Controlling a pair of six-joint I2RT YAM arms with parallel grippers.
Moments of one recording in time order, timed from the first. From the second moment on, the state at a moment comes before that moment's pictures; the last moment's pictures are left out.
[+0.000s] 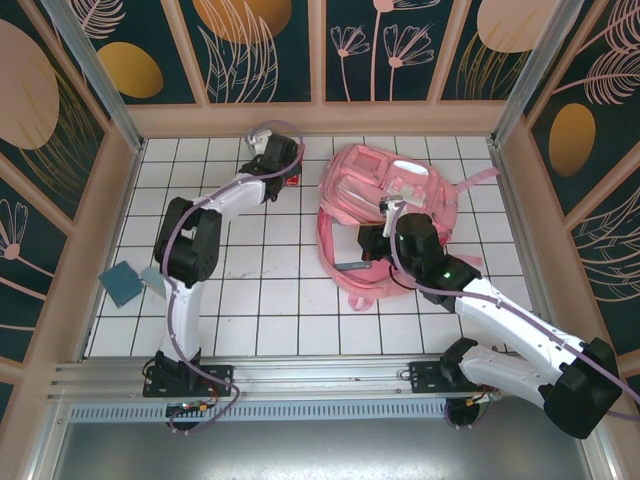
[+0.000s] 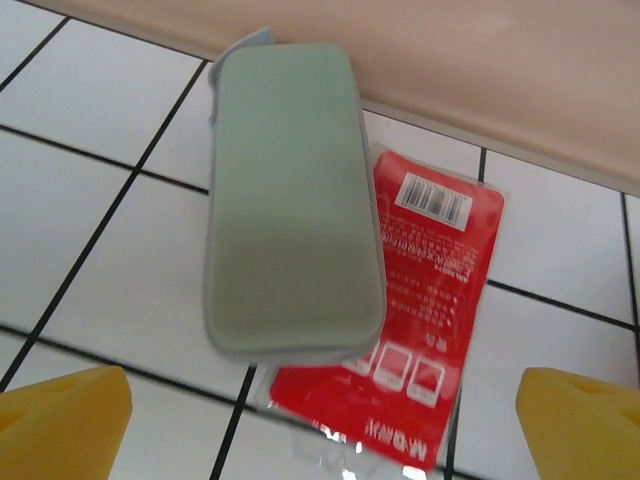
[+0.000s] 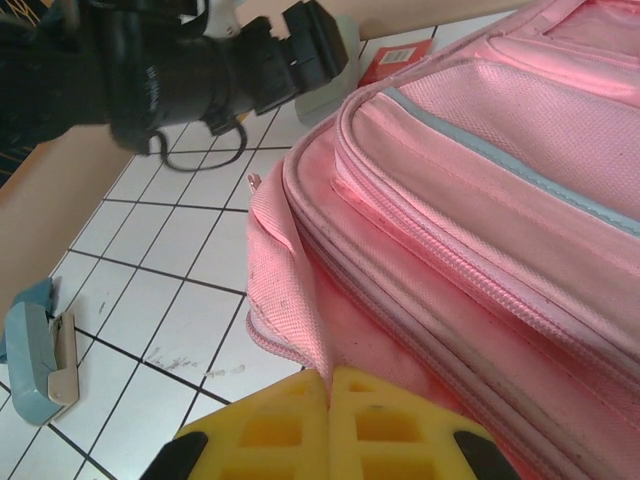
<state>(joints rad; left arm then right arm) -0.43 2.20 1.69 -0.21 -0.45 -0.59 0.71 0.98 0.70 -0.14 0.01 0.50</state>
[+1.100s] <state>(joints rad) -0.34 2.49 1.98 -0.36 -0.39 -0.57 0.72 0.98 0.71 -0.16 0.04 0.50</state>
